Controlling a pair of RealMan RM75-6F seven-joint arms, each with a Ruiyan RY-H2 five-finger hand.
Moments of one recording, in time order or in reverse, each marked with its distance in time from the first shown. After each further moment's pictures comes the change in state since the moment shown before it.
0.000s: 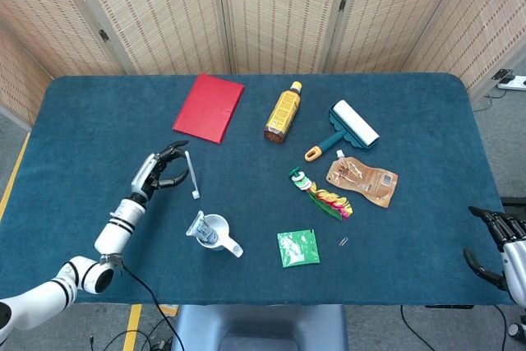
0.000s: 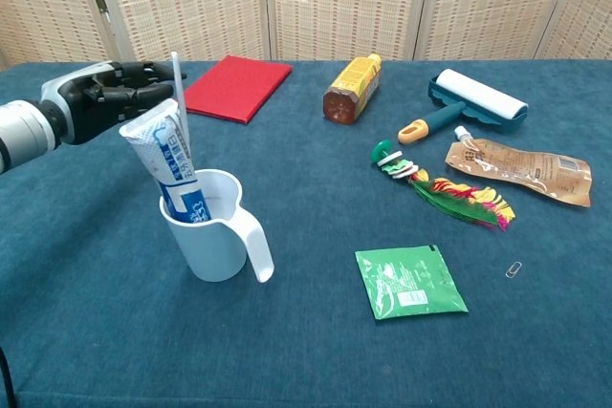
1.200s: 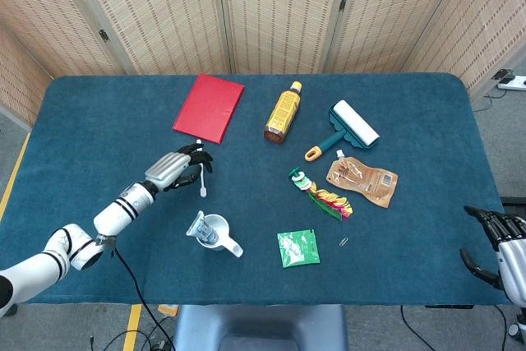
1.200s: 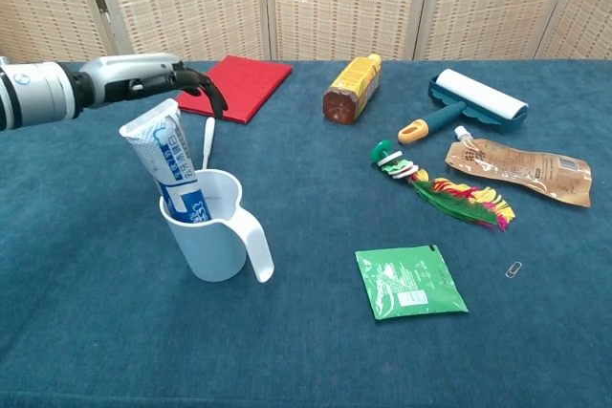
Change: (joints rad) left arm -0.211 0.104 0.178 0.043 0.229 -0.064 0.527; right arm 0.006 0.005 -0.002 -0.019 -0.002 -0.015 -0.026
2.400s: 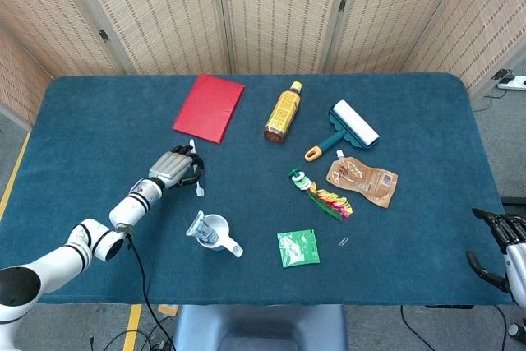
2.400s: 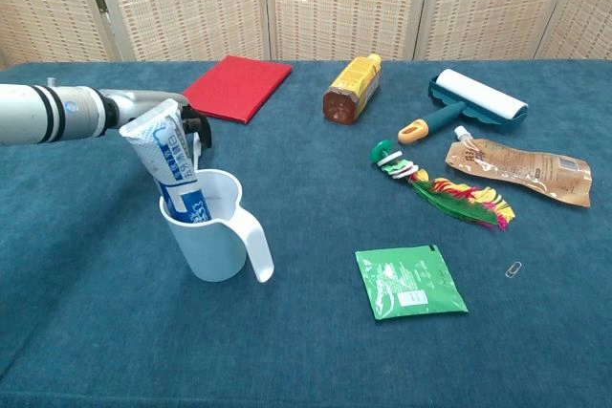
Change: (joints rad) left arm -0.062 -0.088 -0.031 0.095 -0.289 -0.281 0.546; right arm -0.017 -0.009 -0.001 0.030 0.011 0.014 0.028
